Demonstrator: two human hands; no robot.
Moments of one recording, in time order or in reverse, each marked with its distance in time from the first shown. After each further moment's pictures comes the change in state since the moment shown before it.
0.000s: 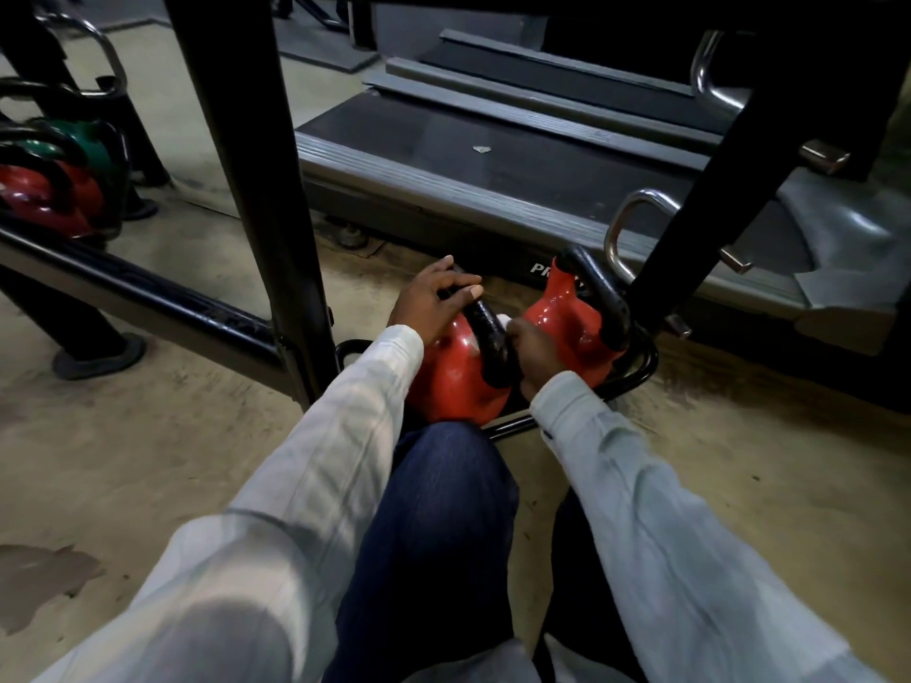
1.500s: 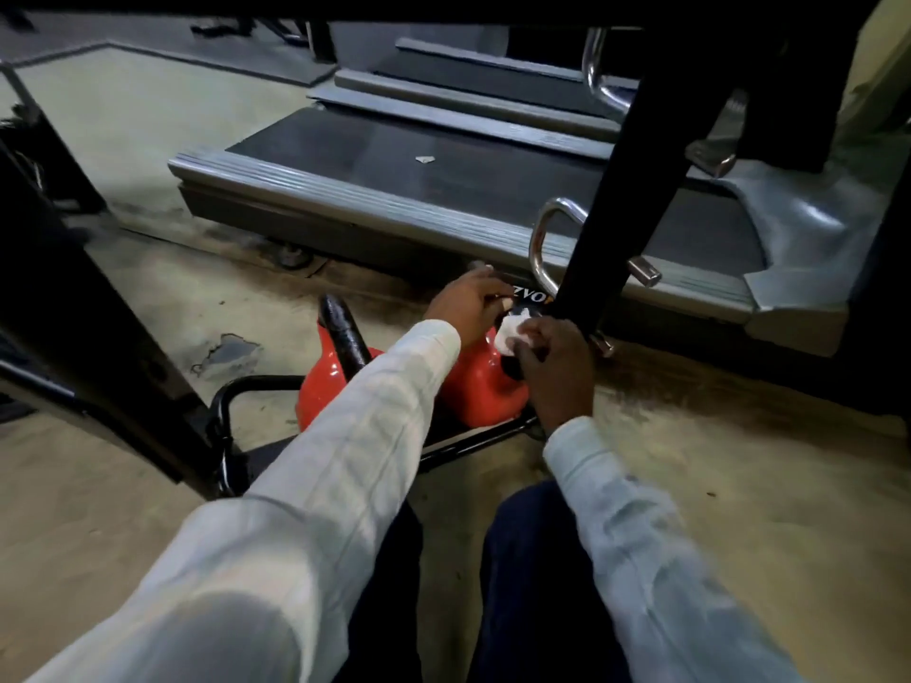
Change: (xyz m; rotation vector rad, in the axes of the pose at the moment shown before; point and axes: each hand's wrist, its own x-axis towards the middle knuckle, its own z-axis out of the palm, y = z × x) left_hand 0.079 0.083 0.172 0.316 -0.210 0.122; right_hand 0.055 -0.030 -0.176 -0.803 0.327 -0.751
